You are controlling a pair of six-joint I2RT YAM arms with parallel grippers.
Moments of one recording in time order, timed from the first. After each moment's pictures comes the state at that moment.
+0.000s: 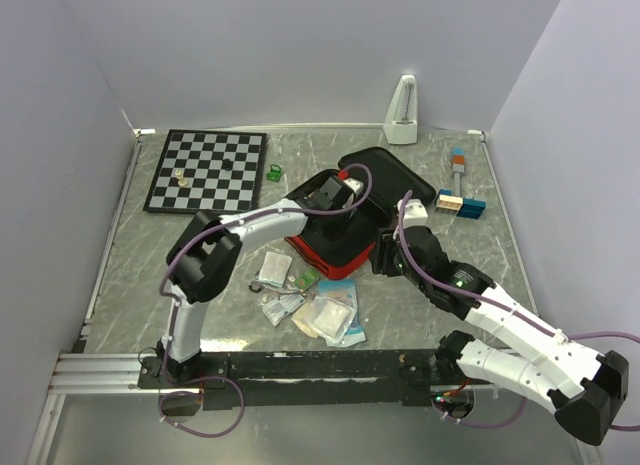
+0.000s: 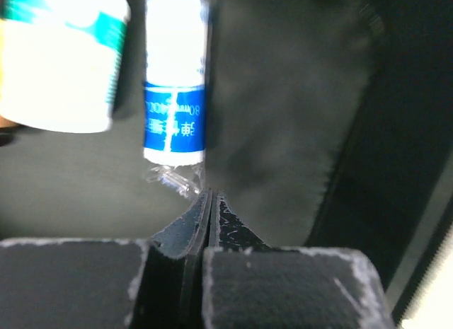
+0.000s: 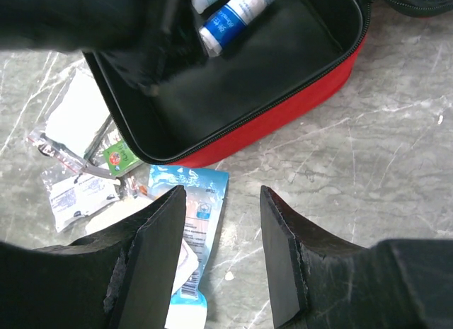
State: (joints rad) left arm -0.82 2.00 1.51 -0.40 -0.07 -0.29; right arm 0.75 0.83 0.71 -0.48 0.30 0.50
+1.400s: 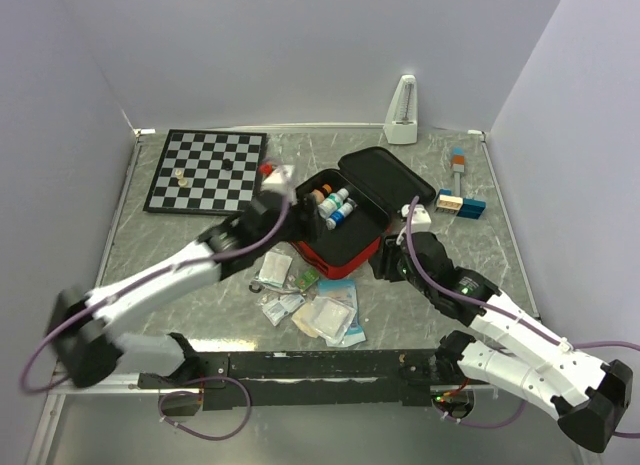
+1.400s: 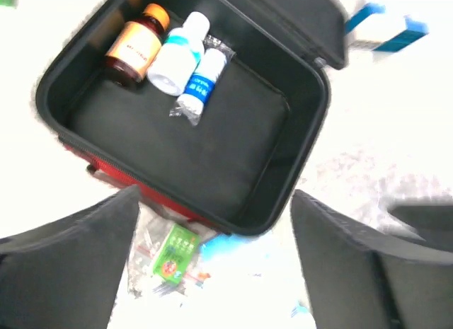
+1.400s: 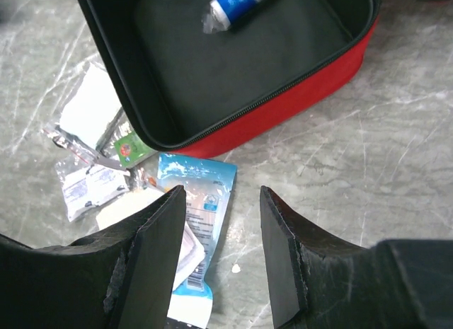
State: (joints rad) left arm -0.84 1.35 1.08 -0.24 -0.27 -0.55; right arm 0.75 0.77 0.67 -0.48 0.26 0.52
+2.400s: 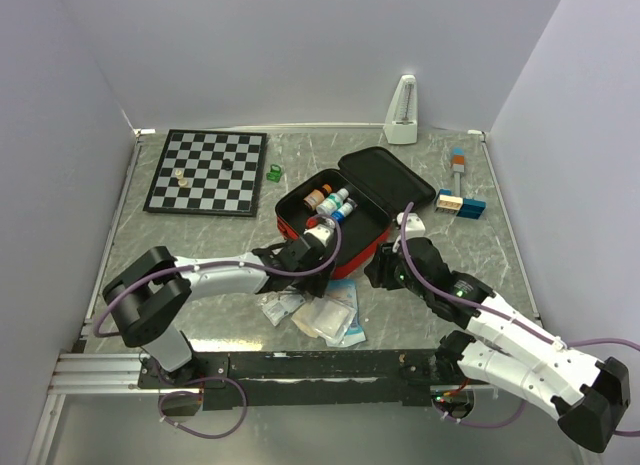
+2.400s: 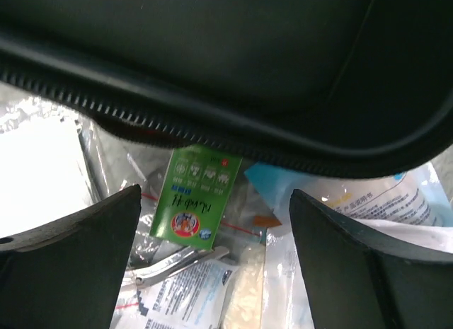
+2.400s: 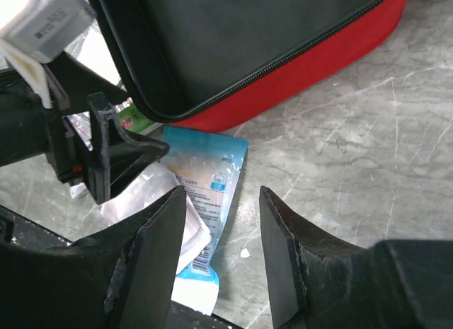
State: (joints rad) left arm -0.96 1.60 0.85 -0.18 -0.21 -0.44; right arm 0.76 0.77 0.59 -0.45 0.18 0.56
